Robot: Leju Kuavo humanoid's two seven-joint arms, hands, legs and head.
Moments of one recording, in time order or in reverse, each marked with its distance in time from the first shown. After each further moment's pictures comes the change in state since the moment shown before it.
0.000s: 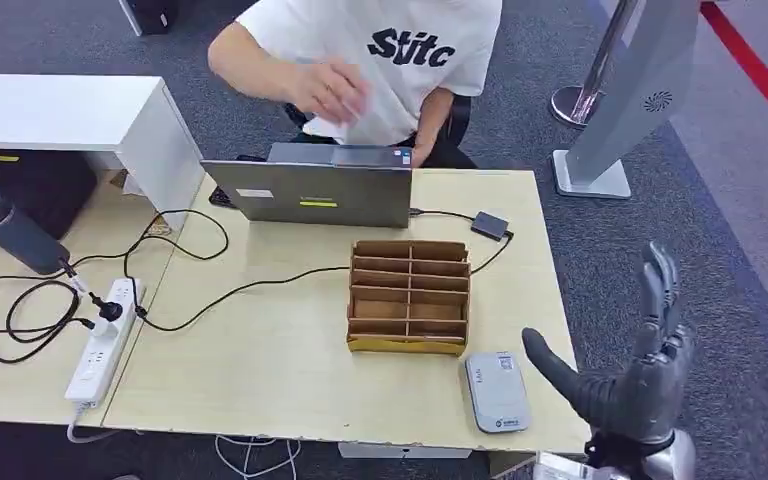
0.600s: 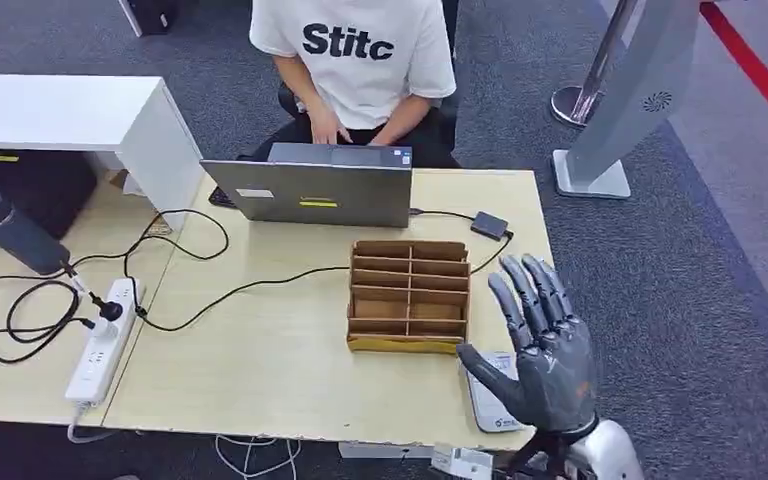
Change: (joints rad) left arm -0.010 0.002 0.032 0.000 -0.057 -0.013 0.010; right arm -0.078 -0.179 0.284 0.151 0.367 -0.028 0.346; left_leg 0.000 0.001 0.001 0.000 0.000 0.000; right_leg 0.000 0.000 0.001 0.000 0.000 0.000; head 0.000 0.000
